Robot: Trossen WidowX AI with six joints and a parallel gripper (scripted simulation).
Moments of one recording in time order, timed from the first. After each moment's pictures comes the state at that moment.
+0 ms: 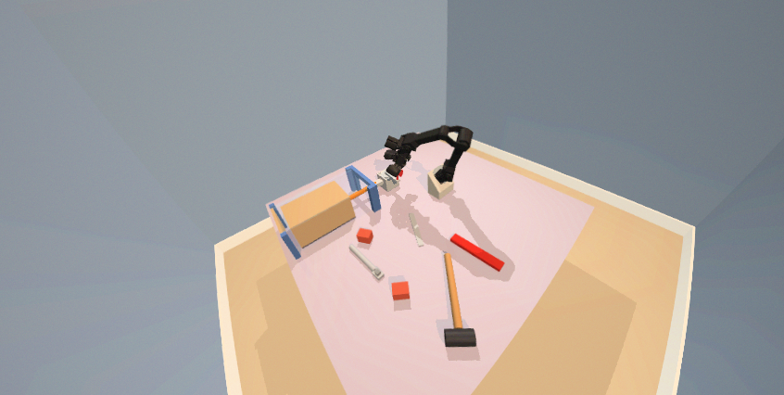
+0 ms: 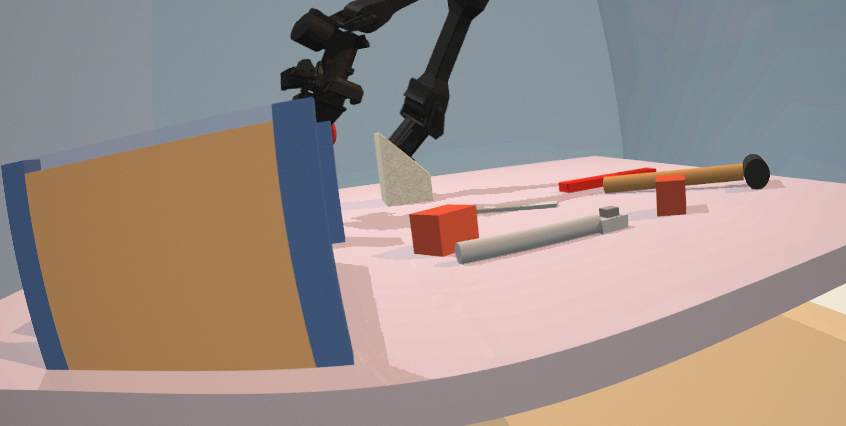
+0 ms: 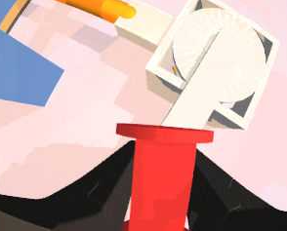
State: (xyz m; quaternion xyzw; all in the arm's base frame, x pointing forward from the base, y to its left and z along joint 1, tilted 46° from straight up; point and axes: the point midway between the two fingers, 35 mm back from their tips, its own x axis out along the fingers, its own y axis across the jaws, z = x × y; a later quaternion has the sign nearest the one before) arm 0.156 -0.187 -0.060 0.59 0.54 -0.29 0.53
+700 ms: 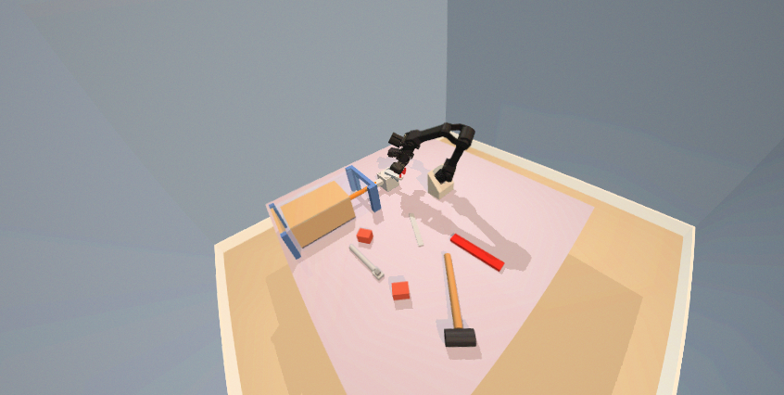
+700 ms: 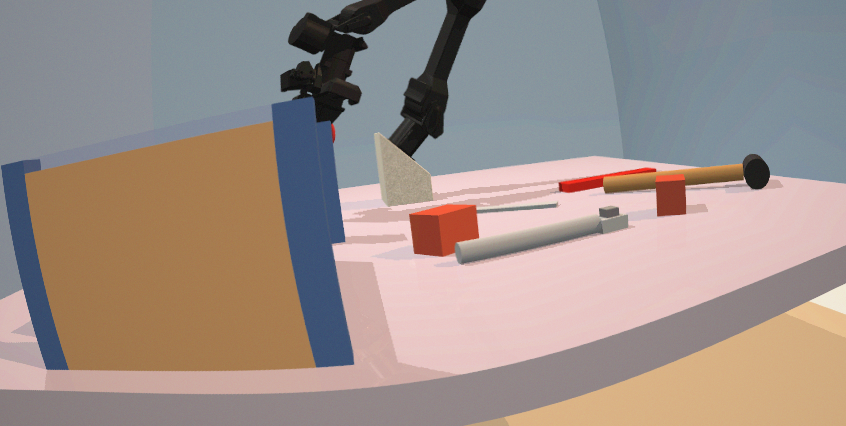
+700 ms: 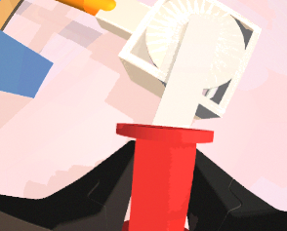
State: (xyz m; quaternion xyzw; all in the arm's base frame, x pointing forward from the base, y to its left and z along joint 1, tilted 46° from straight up) arm 0.131 -0.185 -0.063 0.59 0.53 -0.29 0.53
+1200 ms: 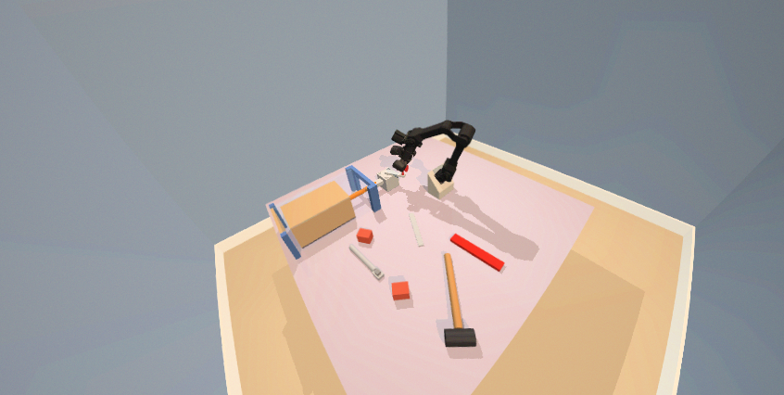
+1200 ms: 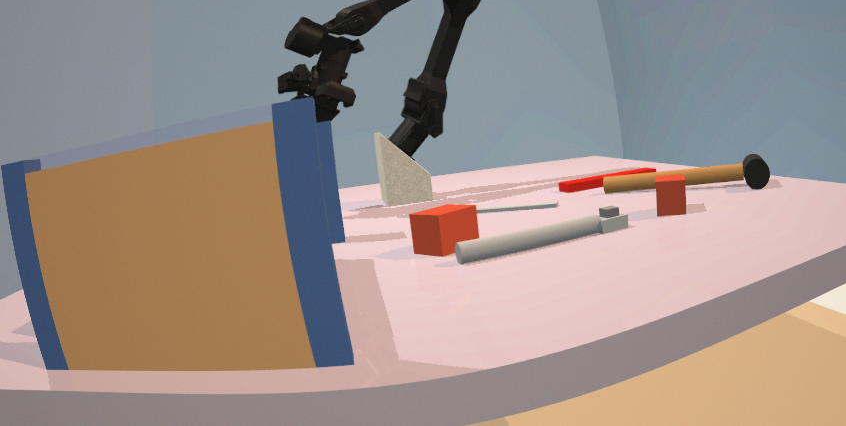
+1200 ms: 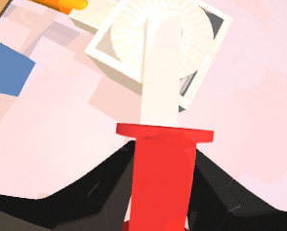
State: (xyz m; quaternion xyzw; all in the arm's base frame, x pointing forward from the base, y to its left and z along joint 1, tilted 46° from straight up) arm 0.105 -0.187 -0.068 0.59 0.54 -0.29 0.53
